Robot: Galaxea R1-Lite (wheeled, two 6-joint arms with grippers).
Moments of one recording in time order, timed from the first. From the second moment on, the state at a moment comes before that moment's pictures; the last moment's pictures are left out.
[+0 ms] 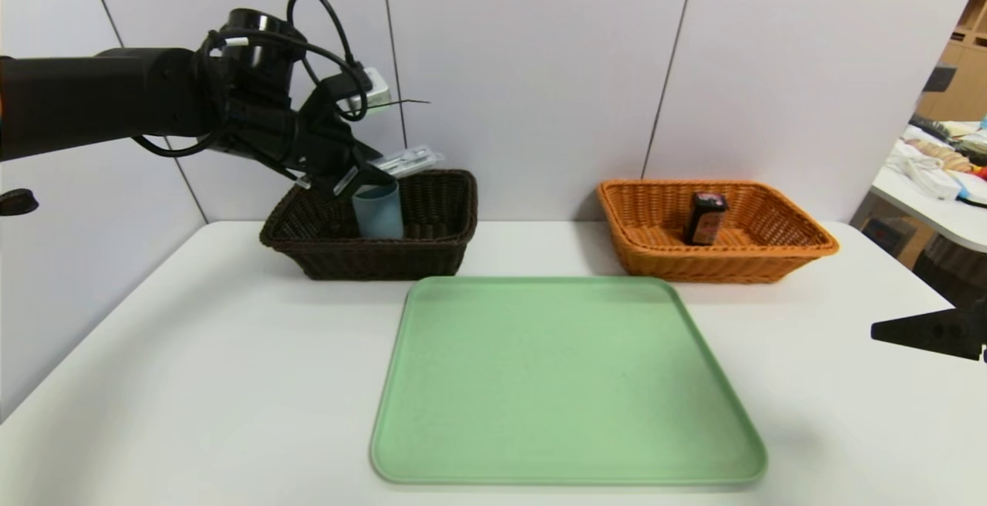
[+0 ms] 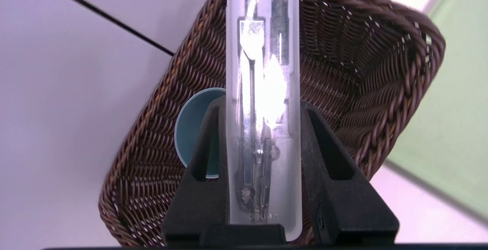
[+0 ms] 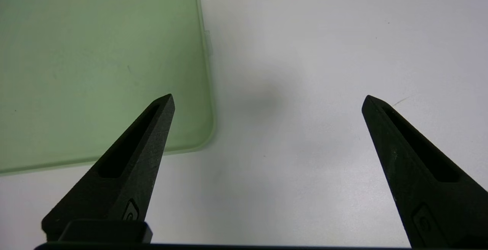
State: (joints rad) left arm -0.21 2.04 -1.90 0.41 -0.39 0.79; right arm 0.18 1.14 -1.01 0.64 -0.12 0.34
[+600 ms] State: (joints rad) left arm -0.17 2.08 -1.87 0.45 -0.58 1.06; right arm 0.18 1.13 -0.99 0.64 -0.12 0.34
